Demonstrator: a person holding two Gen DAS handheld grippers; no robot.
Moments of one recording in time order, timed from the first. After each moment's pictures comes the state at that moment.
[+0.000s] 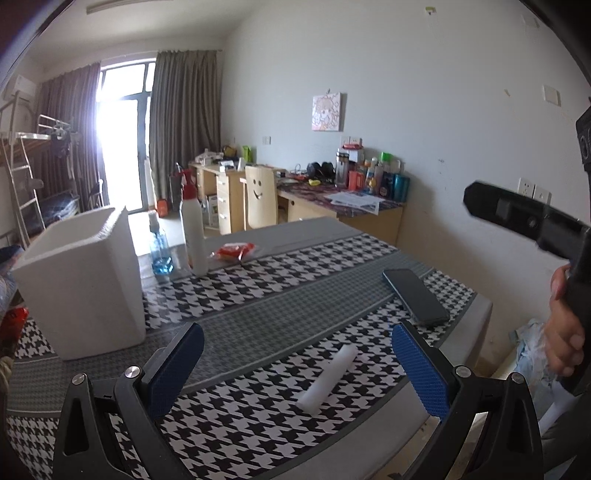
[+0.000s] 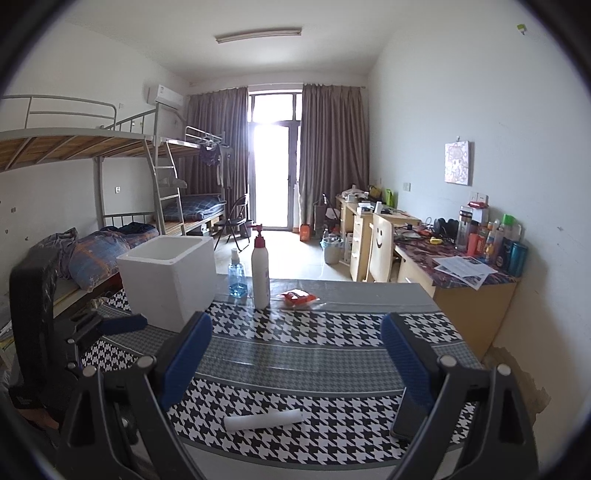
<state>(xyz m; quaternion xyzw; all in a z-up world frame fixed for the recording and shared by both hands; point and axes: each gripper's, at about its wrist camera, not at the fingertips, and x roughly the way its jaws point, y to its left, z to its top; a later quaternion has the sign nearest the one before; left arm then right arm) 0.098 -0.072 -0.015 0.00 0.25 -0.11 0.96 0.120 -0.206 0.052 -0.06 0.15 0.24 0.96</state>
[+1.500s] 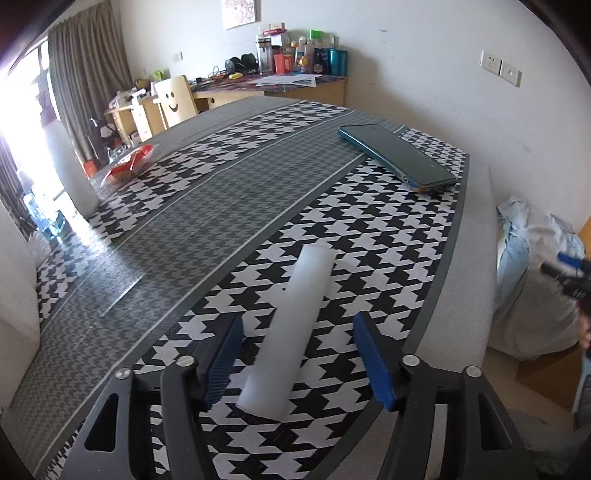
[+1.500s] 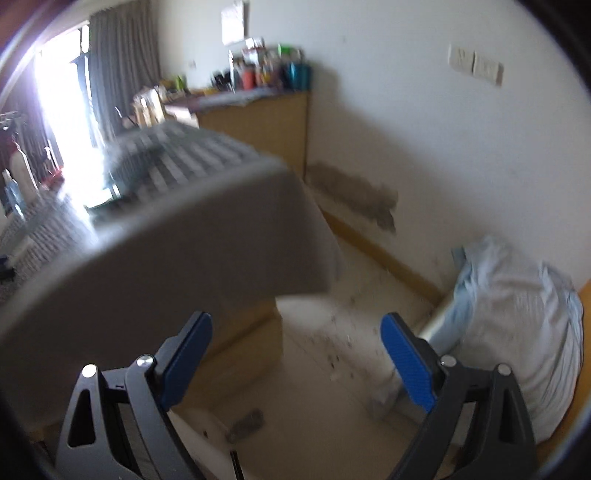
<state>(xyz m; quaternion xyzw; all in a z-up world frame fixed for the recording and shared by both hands) 0.183 -0.133 -0.126 0.12 0.42 -0.23 0.87 0.065 -0.454 -0.130 0.04 0.40 -0.15 0.90</state>
